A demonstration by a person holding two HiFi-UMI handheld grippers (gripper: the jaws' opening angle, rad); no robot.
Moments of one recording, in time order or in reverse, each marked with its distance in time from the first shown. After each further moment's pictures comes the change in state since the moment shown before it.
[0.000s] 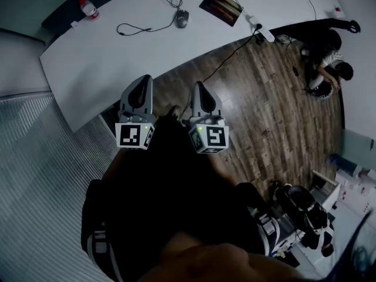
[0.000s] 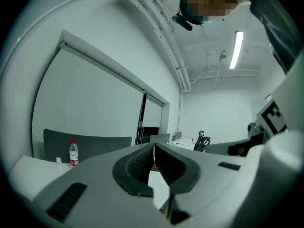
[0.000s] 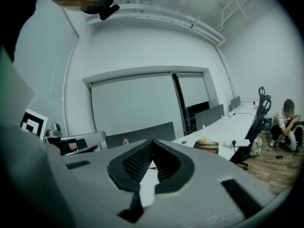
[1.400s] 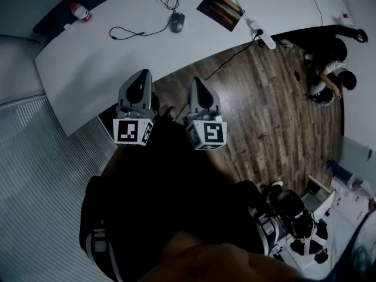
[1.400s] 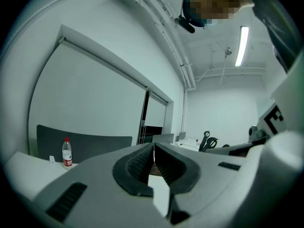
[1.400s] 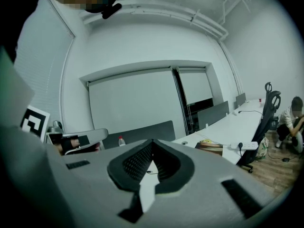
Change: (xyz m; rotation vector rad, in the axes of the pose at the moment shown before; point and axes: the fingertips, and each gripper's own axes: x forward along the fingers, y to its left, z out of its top) left arm 0.086 -0.004 -0.008 -0.015 0.010 0.045; right arm 0.066 -0.055 0.009 -0.002 0.024 0.056
